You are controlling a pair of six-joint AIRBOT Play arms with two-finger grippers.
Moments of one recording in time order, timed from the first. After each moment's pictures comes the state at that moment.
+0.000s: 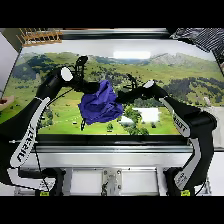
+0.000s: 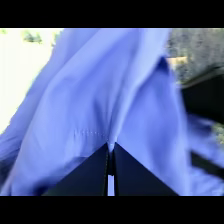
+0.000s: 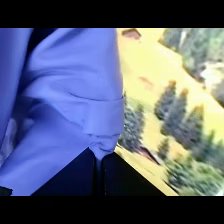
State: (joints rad) left arm -0.27 -1.58 1.43 1.19 -1.02 -1.54; right arm 0.23 -1.92 1.47 -0.57 0.99 1.18
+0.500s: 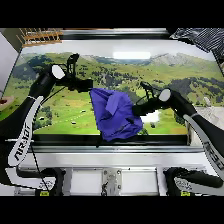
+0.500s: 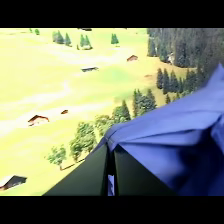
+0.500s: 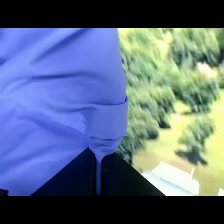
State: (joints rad) left arm -0.22 -1.58 1.43 1.15 -1.01 -1.54; right arm 0.23 -1.36 0.95 -1.03 0.97 1.37
